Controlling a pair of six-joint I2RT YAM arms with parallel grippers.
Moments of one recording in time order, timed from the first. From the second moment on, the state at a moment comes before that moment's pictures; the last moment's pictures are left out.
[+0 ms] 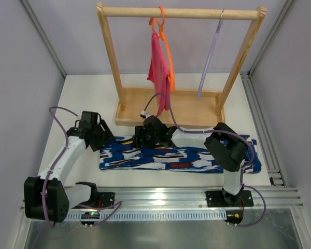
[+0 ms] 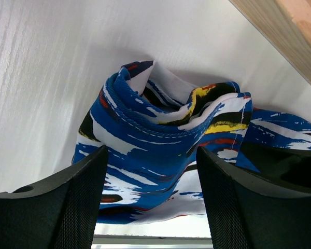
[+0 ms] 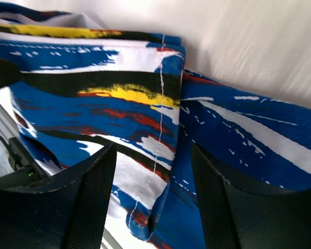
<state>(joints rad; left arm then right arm) -0.13 1.15 0.77 -0.67 0.02 -0.68 0.91 1.88 1.12 0.06 -0.14 0.71</state>
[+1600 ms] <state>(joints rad) -0.15 1.02 0.65 -0.56 0.24 -0.67 0.65 0.84 0.62 -0.63 0.32 0.76</state>
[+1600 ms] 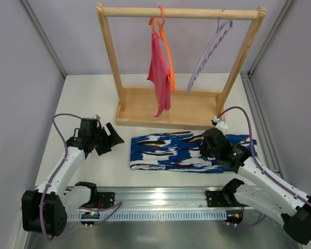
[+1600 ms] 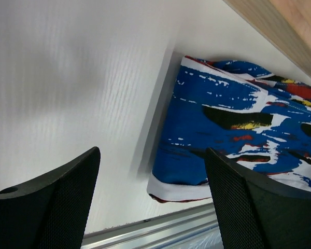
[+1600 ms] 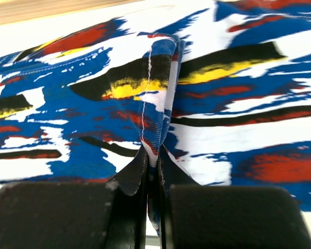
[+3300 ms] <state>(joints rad) -0.54 1.48 0.58 0.06 0.38 -0.92 0.14 0.67 0.60 -0.72 0.40 0.74</state>
